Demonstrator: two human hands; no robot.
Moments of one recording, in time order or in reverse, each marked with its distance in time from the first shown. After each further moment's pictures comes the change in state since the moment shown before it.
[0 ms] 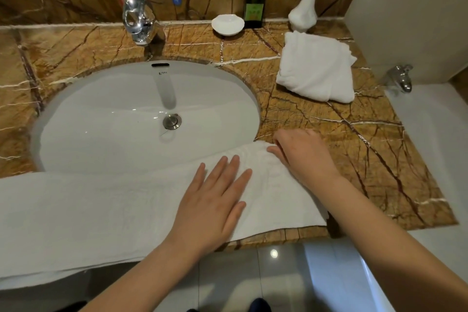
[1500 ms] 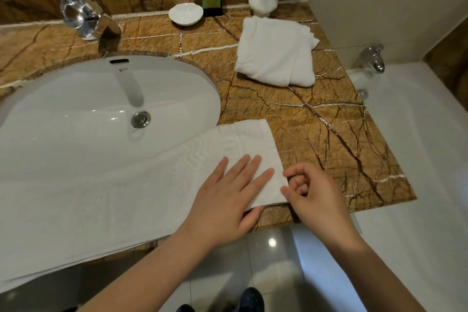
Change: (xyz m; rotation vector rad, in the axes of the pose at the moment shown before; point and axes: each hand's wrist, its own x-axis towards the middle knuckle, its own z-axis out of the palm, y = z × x) left_hand 0.046 0.074 0.019 -0.003 -0.032 0.228; right_hand -0.124 0.009 -0.019 0.916 0.064 0.656
